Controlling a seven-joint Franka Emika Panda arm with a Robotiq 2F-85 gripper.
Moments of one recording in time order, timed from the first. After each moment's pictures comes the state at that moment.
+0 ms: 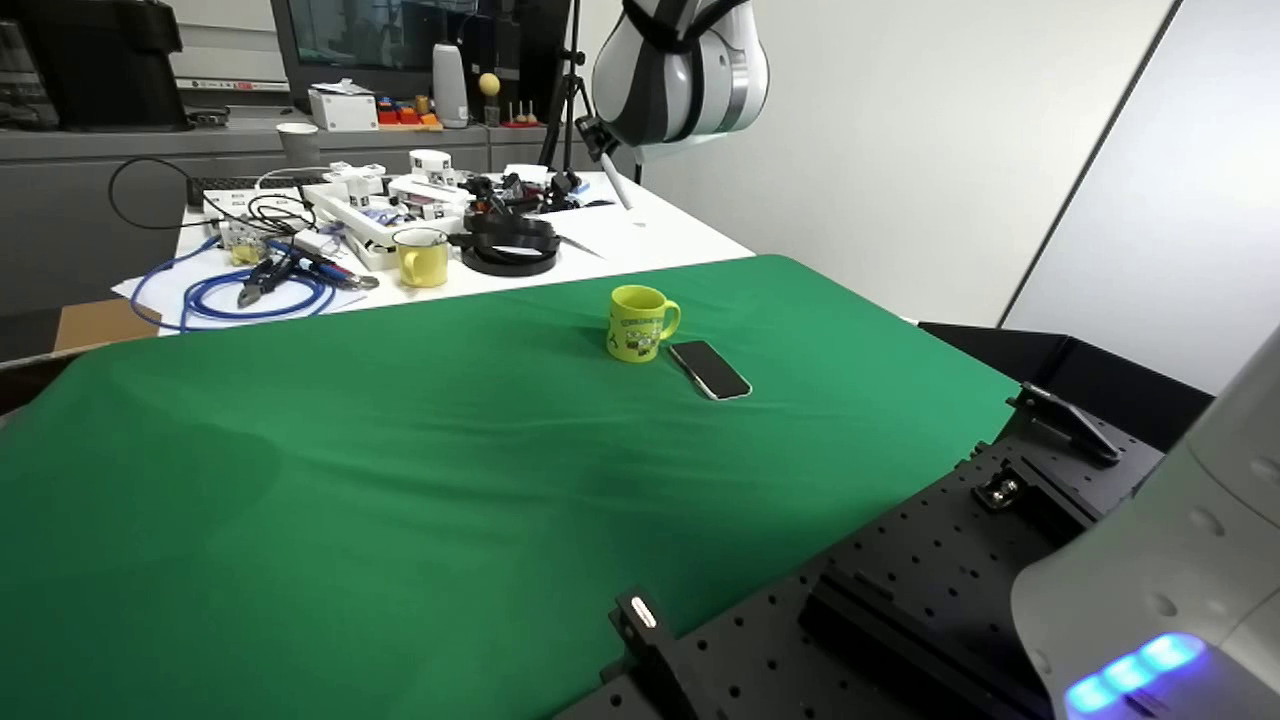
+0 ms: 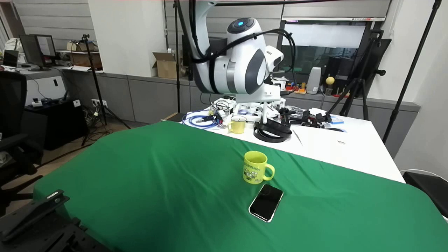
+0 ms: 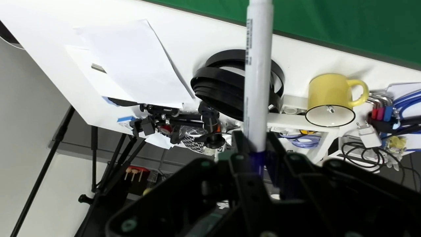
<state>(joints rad) 0.05 0.67 -0.14 -1.98 -0.02 3.46 -0.15</state>
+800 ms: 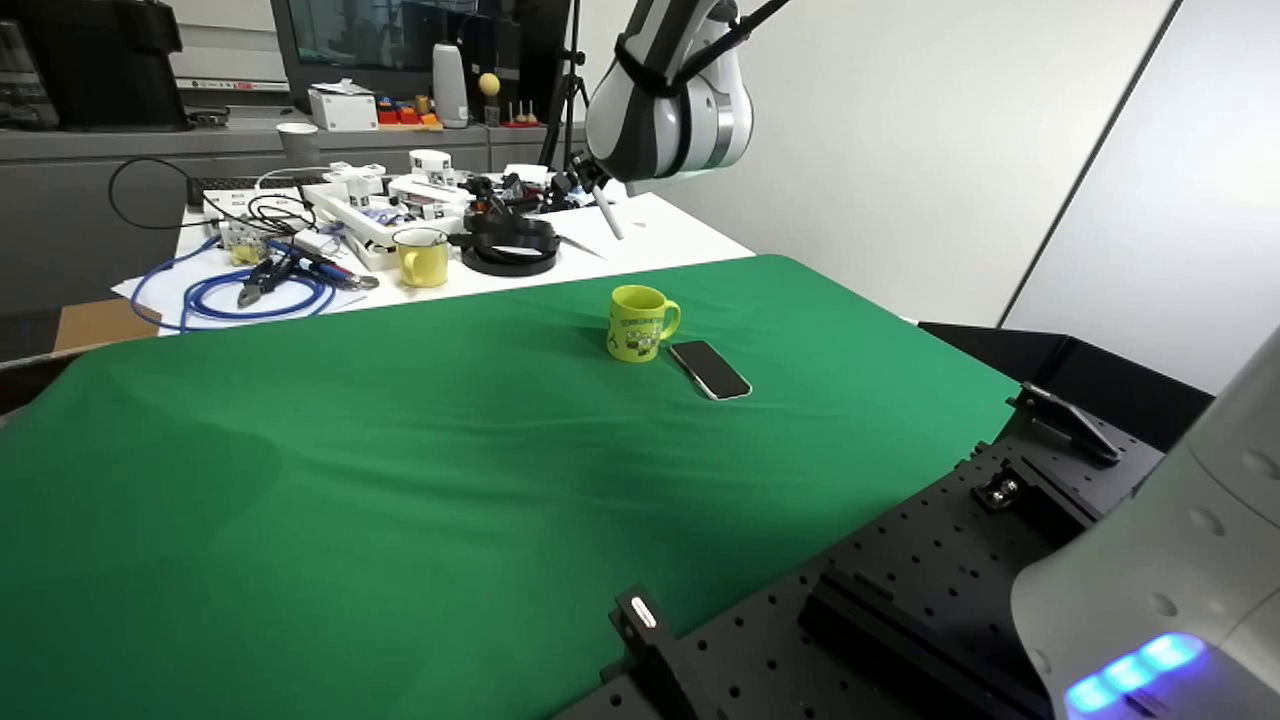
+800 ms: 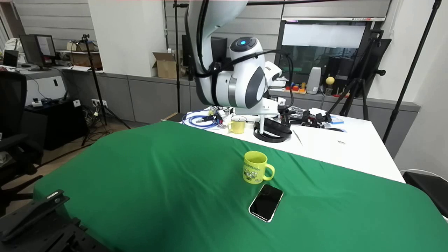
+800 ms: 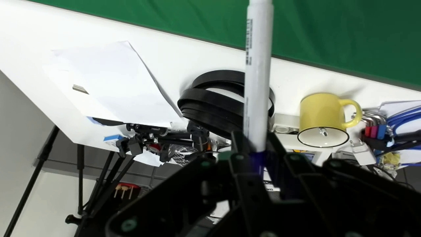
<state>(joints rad) -0.02 0.78 -0.07 -1.90 -0.04 3.46 -0.15</state>
